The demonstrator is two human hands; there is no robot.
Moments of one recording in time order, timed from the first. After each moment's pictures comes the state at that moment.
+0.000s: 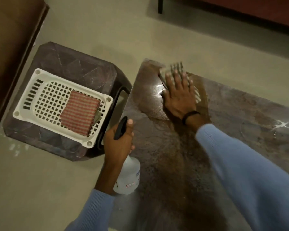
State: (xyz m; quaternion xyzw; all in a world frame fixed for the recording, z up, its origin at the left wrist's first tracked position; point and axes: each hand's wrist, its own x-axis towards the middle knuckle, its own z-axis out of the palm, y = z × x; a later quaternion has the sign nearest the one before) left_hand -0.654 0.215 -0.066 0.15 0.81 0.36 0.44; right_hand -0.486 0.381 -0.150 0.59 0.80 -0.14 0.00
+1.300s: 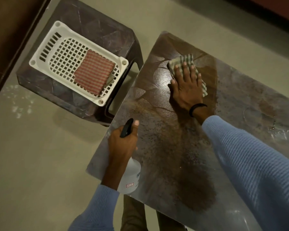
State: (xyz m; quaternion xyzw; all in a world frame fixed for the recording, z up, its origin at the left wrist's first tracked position) left_hand -0.630 0.105 -0.064 0.12 0.84 0.33 0.42; right_hand -0.476 0.324 -0.151 0.55 0.82 -0.16 0.02
